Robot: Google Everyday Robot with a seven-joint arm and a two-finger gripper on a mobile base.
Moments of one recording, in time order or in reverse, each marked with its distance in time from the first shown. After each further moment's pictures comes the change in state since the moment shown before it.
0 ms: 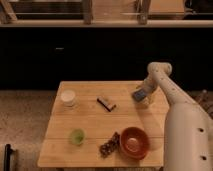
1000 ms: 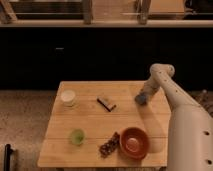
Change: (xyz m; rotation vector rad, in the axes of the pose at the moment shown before) arm 0.001 0.011 -0.004 0.026 -0.017 0.015
